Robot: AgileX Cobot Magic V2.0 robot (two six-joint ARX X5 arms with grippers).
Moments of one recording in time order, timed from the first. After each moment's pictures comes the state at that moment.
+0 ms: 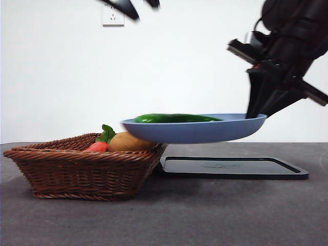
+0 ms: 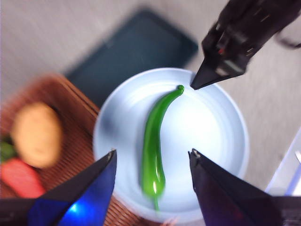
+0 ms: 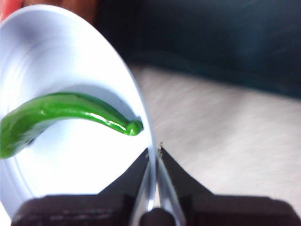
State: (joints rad) left arm -0.73 1.40 1.48 -0.85 0.08 0.09; right arm 0.28 1.57 1.15 -0.75 -0.42 0.21
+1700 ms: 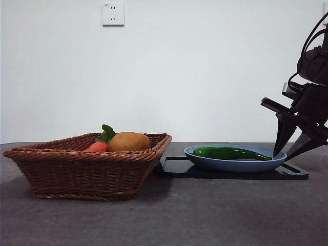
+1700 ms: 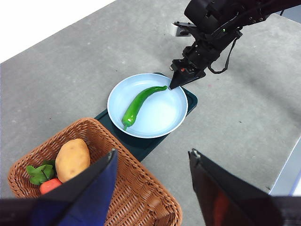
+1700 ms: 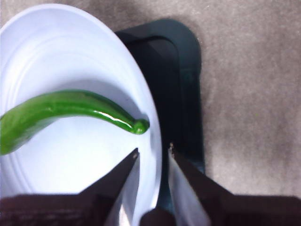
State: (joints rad) left arm -0.73 1.19 1.49 -0.86 0.05 0.06; right arm -0.01 1.91 1.26 -0.48 -0.42 0.22
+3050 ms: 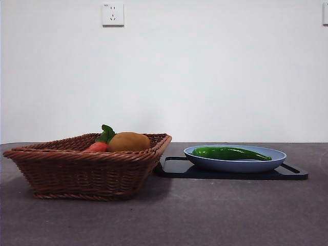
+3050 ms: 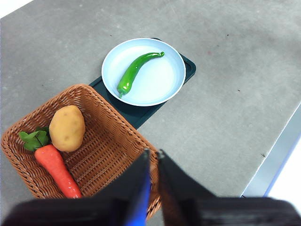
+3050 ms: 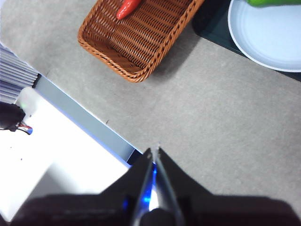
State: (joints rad) left arm -0.73 1.19 1.49 -0.99 0.06 0.06; right arm 0.41 1.01 1.27 -1.23 -0.42 -0.01
